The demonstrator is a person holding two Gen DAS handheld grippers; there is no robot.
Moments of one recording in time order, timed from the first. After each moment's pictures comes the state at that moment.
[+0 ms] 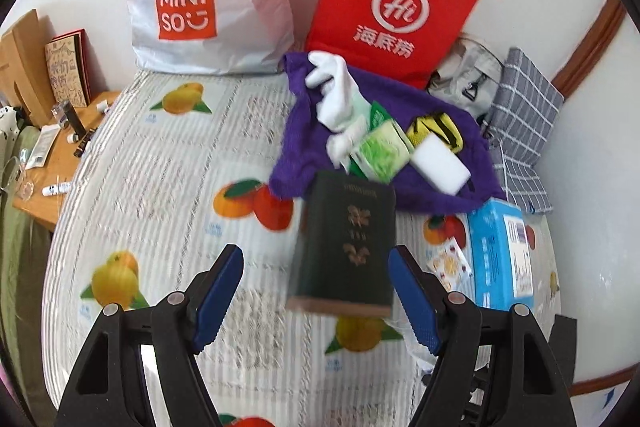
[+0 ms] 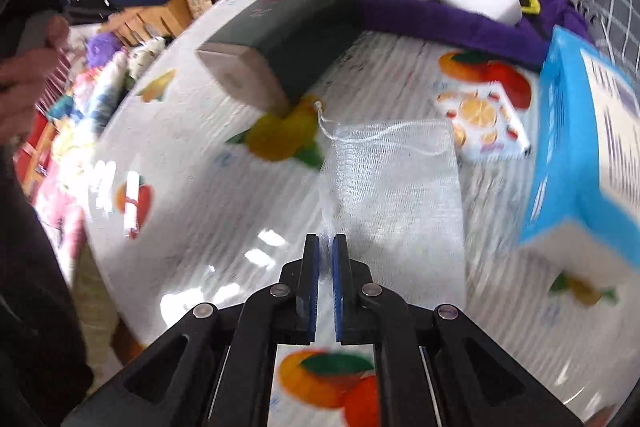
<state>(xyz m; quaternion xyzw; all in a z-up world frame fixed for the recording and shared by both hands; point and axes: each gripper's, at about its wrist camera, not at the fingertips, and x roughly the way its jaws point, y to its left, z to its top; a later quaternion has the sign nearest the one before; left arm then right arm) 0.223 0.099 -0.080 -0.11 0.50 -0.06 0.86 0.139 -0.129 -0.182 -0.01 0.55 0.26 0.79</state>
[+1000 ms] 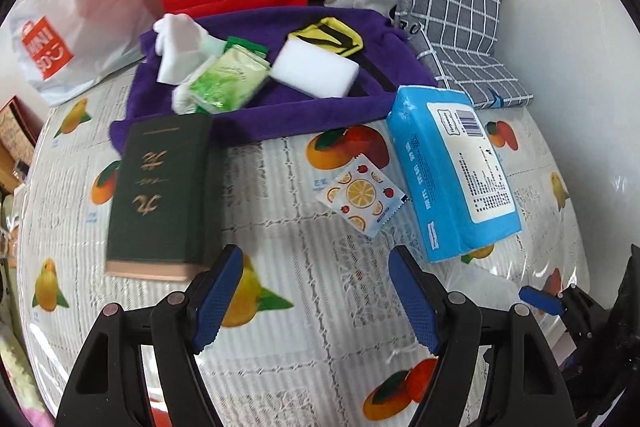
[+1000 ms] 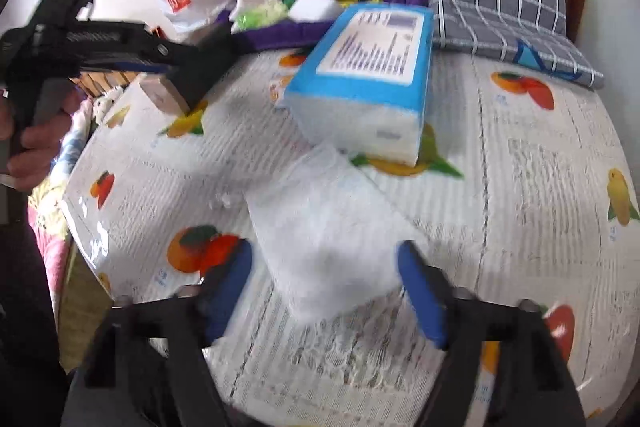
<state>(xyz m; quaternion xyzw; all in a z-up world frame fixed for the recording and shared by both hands) 0.207 -0.057 -0.114 0.03 0.54 -0.13 0.83 0.089 -0.259 -0.164 0.03 0.50 0.17 0.85</state>
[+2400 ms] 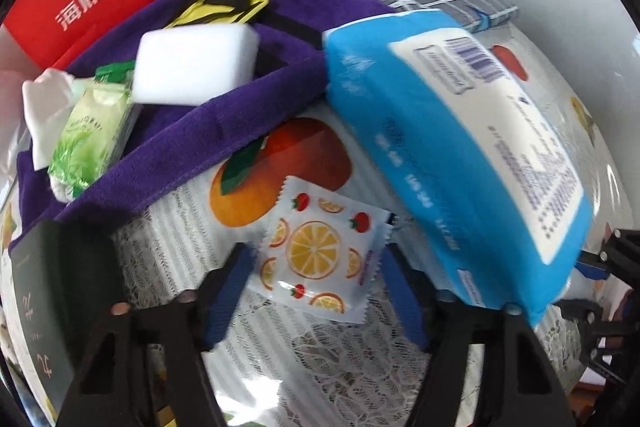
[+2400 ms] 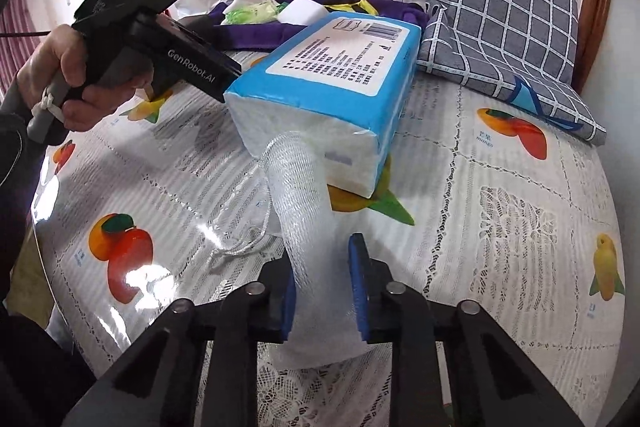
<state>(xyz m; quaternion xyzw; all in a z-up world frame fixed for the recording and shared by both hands) 0.261 -0.140 -0.184 0.17 0.55 -0.22 0.79 0.113 -0.282 -0.192 -0.06 0.45 0.18 0.87</state>
